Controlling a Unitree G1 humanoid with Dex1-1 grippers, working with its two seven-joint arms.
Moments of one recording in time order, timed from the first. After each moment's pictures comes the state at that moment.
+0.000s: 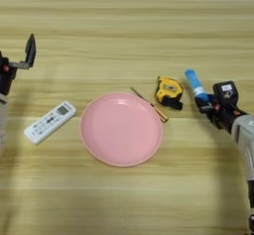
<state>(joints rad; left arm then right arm) -0.45 0.16 0.15 0.59 -0.12 -0.60 -0.20 -0.20 -0.50 -0.22 0.22 0.19 0.42 0.49</state>
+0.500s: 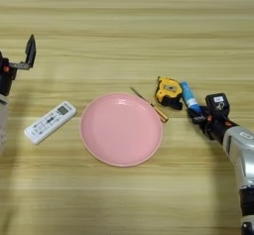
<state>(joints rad) -0.45 0.16 0.15 0.60 -0.12 -0.60 -0.20 -0.17 -0.47 -0.21 0.25 0.19 0.40 0.49</state>
